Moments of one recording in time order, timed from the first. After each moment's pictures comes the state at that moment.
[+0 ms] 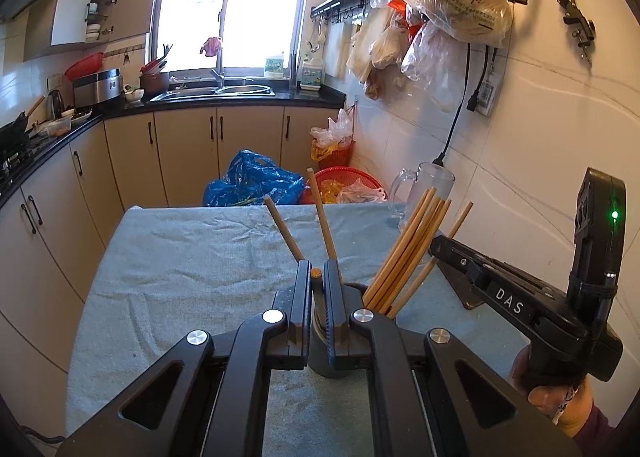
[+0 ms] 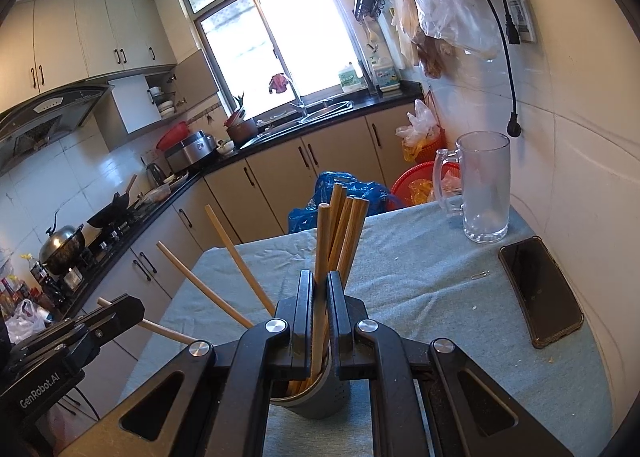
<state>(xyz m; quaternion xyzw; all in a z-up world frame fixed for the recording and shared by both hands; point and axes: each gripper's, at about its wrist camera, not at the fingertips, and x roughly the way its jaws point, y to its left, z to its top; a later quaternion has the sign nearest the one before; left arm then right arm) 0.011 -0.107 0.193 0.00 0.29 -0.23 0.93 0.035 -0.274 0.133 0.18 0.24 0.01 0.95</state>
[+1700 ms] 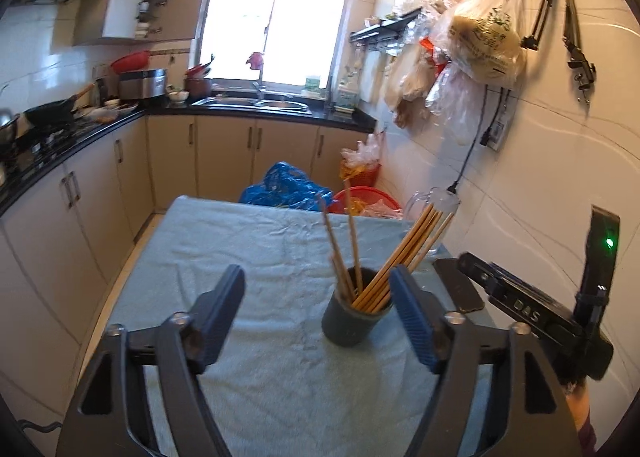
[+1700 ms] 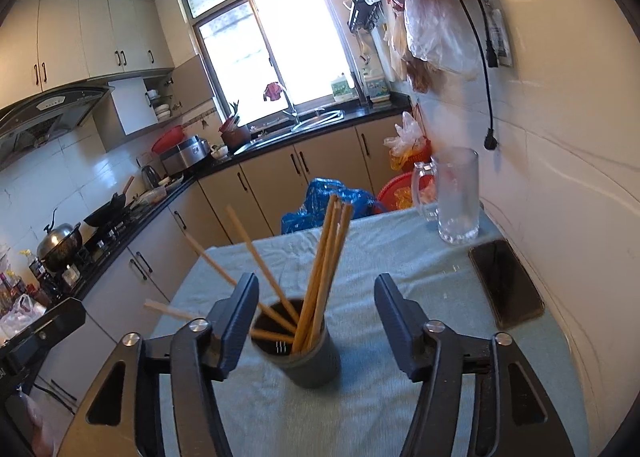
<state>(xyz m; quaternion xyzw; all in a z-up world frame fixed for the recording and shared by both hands) -0.083 -0.044 0.214 -0.05 0.27 -0.16 0.95 -0.035 -0.267 0.155 0.17 0.24 -0.02 0.96</state>
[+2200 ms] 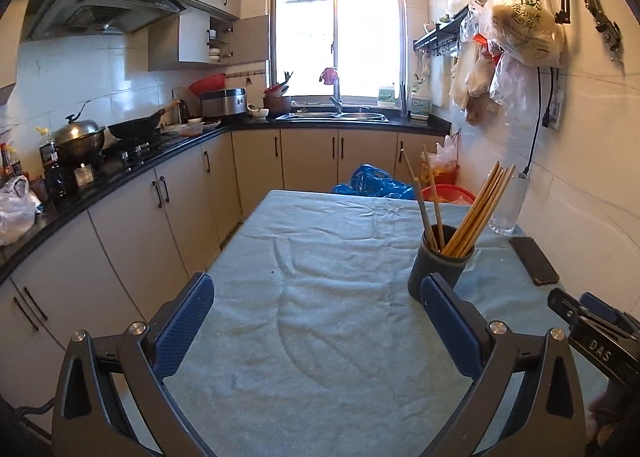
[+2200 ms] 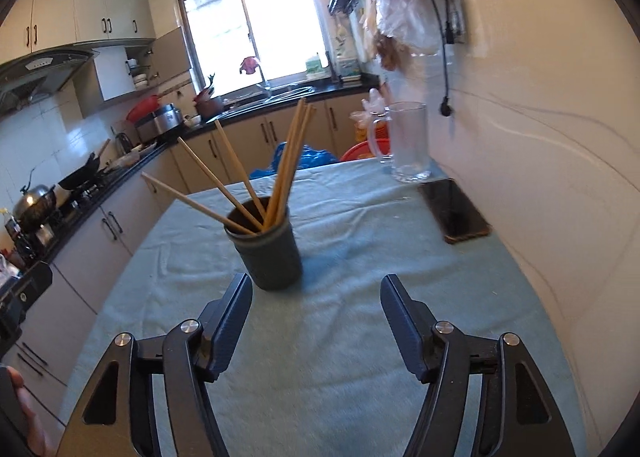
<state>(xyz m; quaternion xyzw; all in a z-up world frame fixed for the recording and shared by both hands) -0.170 -0.022 0.171 0.01 0.23 -0.01 0.97 -0.129 -0.241 0.109 0.13 0.27 -0.08 0.95</state>
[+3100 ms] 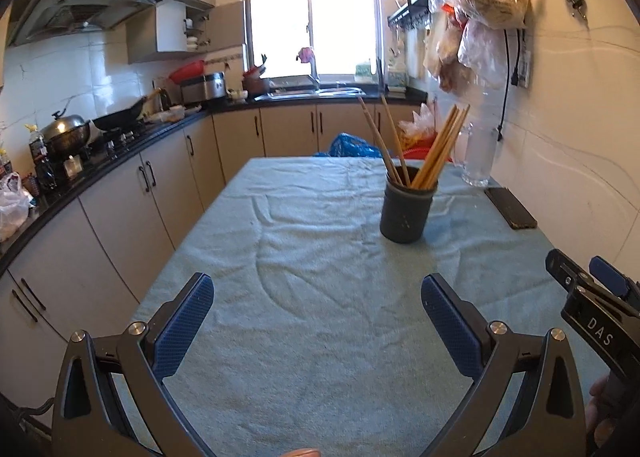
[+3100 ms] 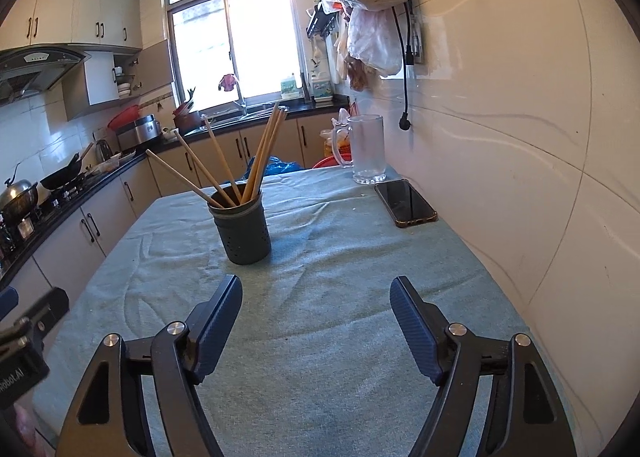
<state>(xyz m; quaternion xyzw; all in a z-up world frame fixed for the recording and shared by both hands) -0.217 -0.051 0.137 0.03 0.27 -0.05 0.96 -0.201 -0.227 0.100 0.10 0.24 -0.13 0.96</state>
